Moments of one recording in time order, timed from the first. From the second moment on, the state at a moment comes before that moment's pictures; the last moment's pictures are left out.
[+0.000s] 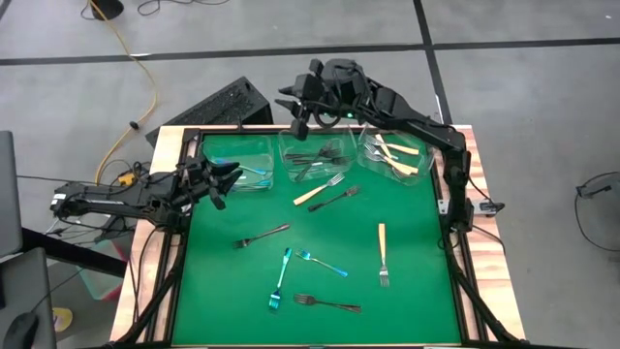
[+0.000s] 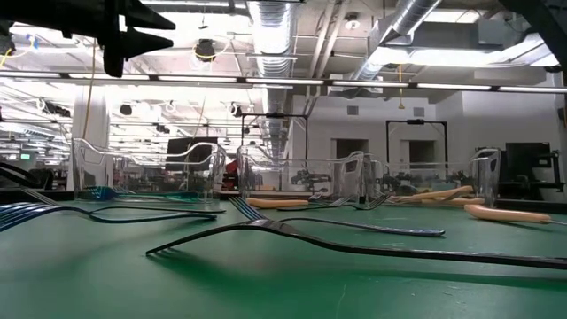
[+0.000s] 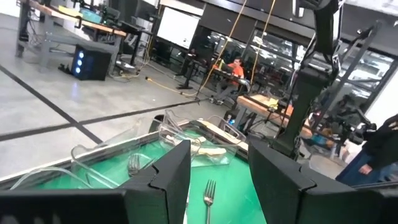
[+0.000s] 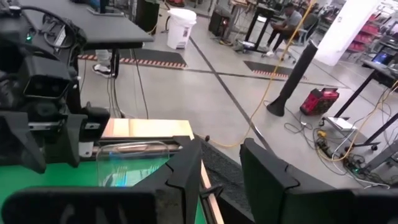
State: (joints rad) left arm -0.01 0.43 0.36 0.11 -0.52 -0.38; right arm -0.30 1.97 2.35 -0.59 0.07 -0.27
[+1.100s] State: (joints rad) left arm -0.01 0.54 0.36 0.36 -0.48 -0.24; right arm -0.25 1.86 2.35 -0.72 0.08 -0.33
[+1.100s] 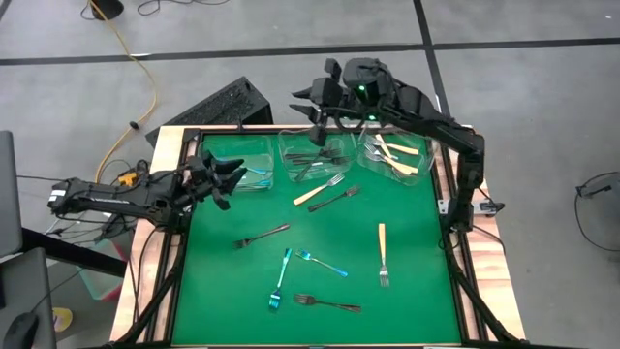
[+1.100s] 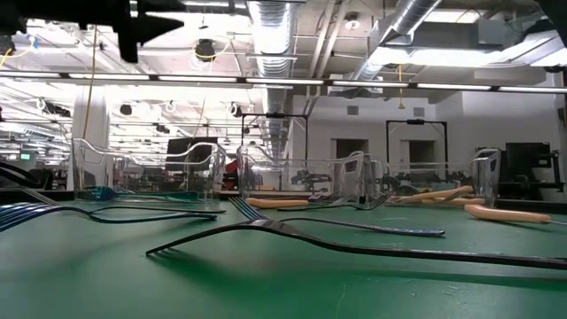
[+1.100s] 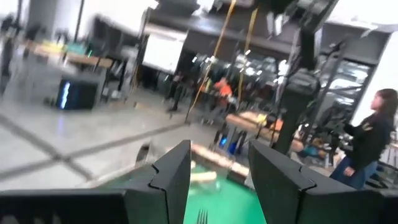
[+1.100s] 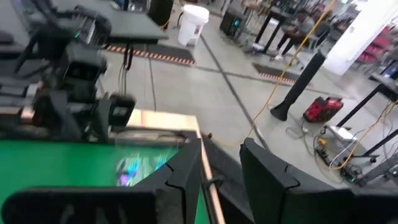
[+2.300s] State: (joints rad) left arm 0.25 0.85 0.36 0.54 -0.04 -0.42; right arm -0.21 1.79 2.35 -0.93 0.26 -0.11
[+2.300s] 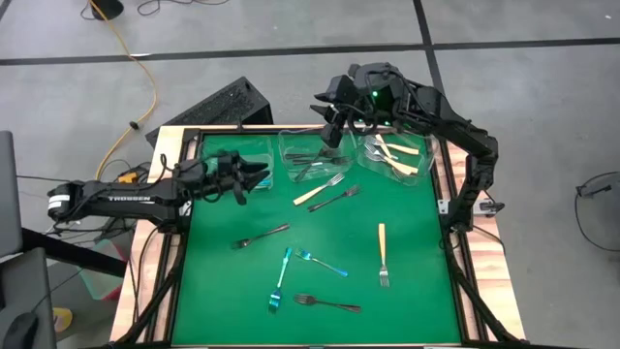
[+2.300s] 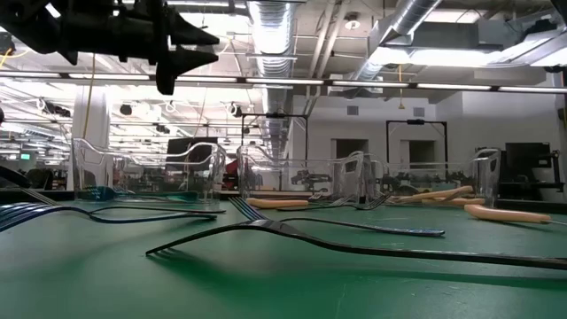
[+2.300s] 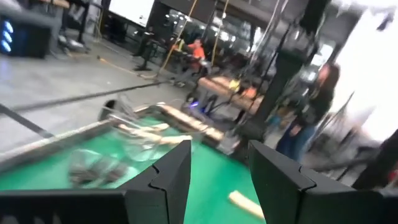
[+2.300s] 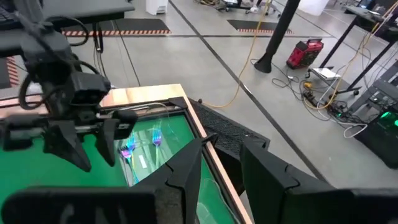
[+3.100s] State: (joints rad) left arm -0.01 0.85 0.36 0.60 -0.34 0.09; right arm -0.27 1.92 2.35 -1.02 0.24 -0.28
